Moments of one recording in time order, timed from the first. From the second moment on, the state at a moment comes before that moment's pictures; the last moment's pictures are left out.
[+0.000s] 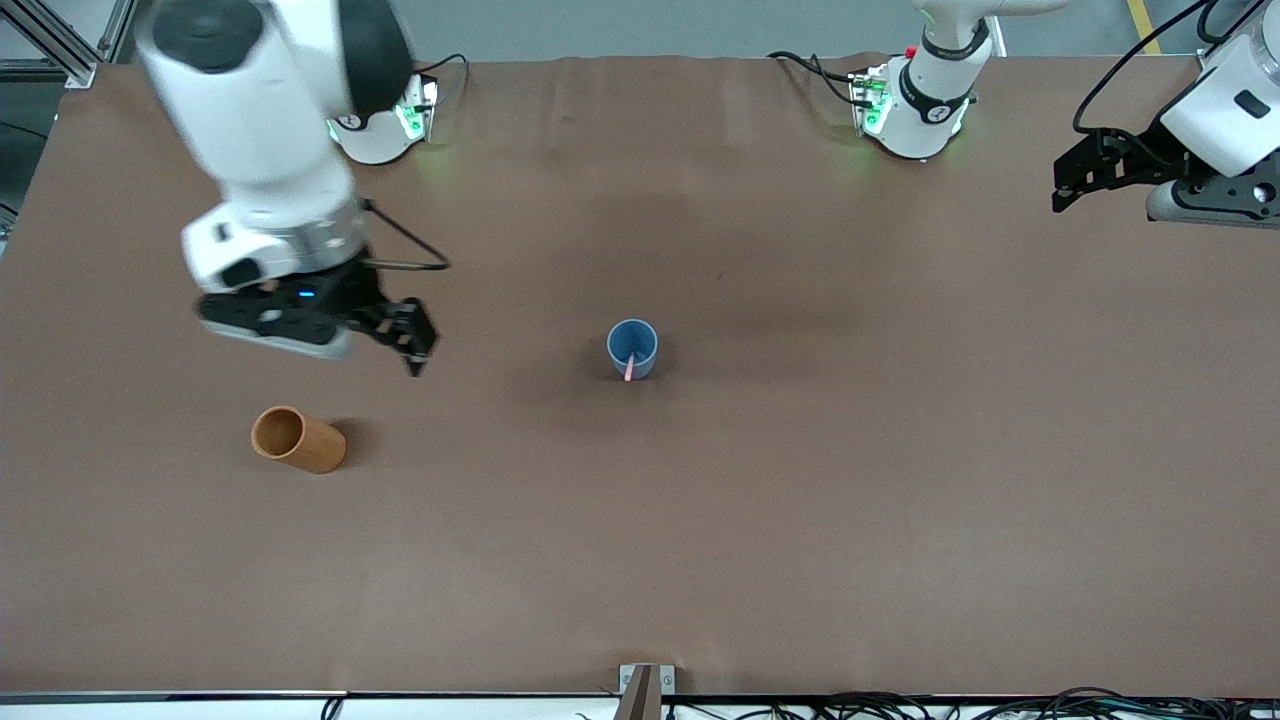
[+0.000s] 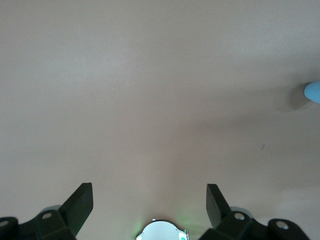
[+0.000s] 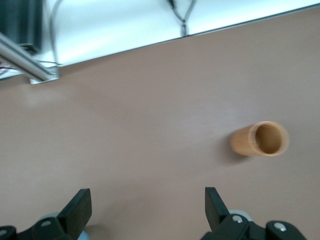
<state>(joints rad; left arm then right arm) -0.01 -0.08 -0.12 -1.57 -0.01 1.43 0.00 0.41 0.14 -0.04 -1.54 -0.15 1.90 0.64</state>
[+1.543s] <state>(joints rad) -0.01 -0.08 -0.12 -1.57 -0.01 1.43 0.00 0.01 -0.11 -0.03 -1.52 -0.04 1.42 0.08</state>
